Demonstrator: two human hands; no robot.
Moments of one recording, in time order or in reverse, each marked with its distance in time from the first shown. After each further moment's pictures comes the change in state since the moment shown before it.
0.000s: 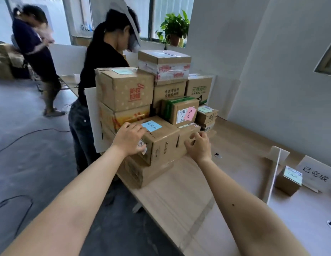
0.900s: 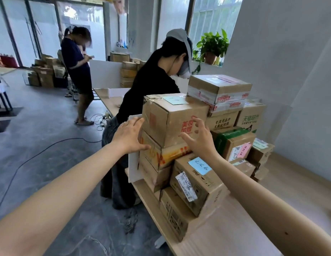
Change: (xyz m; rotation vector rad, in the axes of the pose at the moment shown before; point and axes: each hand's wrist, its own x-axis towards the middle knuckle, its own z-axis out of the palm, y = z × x) left_hand 0.044 -0.221 0.023 -0.306 -0.053 -0.393; right_hand 0.113 -0.212 0.080 0.350 -0.152 -0.248
